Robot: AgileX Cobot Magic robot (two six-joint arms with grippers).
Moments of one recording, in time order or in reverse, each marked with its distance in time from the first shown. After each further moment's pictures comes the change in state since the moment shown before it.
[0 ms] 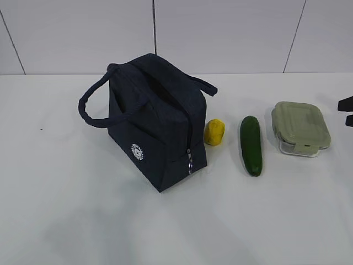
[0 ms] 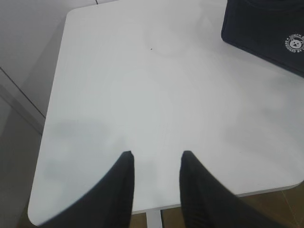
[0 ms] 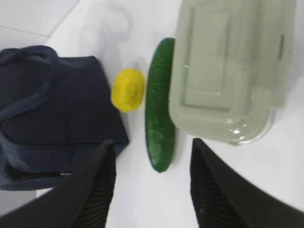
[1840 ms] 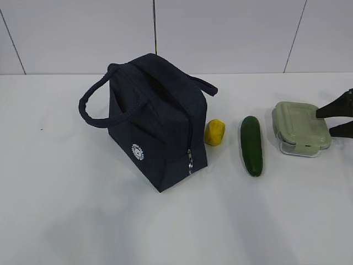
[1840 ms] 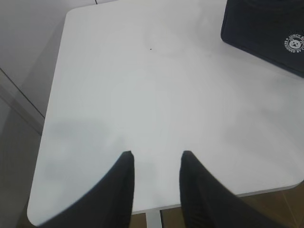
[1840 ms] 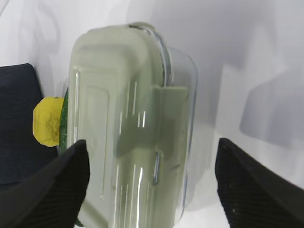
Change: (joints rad) left arm 0.000 0.000 0.000 -0.002 0.000 0.000; right arm 0.043 0.444 -0.487 -0.139 0.027 0.107
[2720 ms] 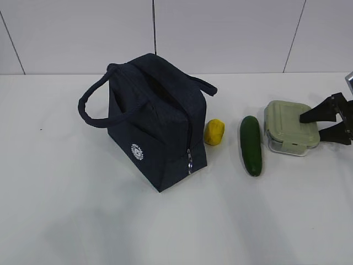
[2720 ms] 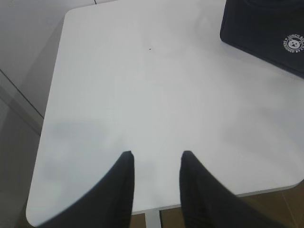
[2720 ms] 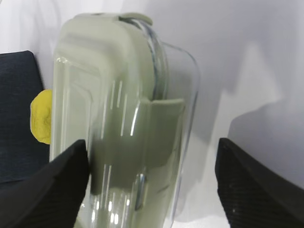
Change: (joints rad) left arm 0.000 0.000 0.000 -0.002 0.000 0.000; right arm 0.057 0.055 -0.020 0.021 0.008 -0.009
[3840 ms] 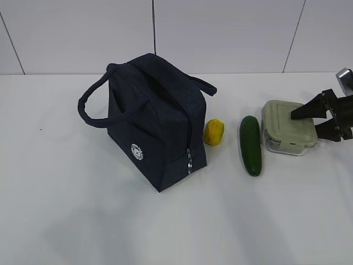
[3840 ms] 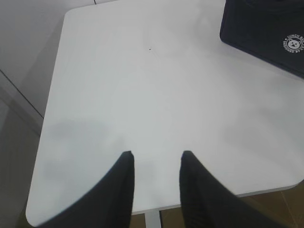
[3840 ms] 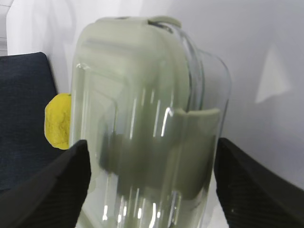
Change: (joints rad) left arm 0.000 0.000 0.000 0.000 0.000 0.000; right arm 0.041 0.000 0.000 0.039 -0.002 0.008
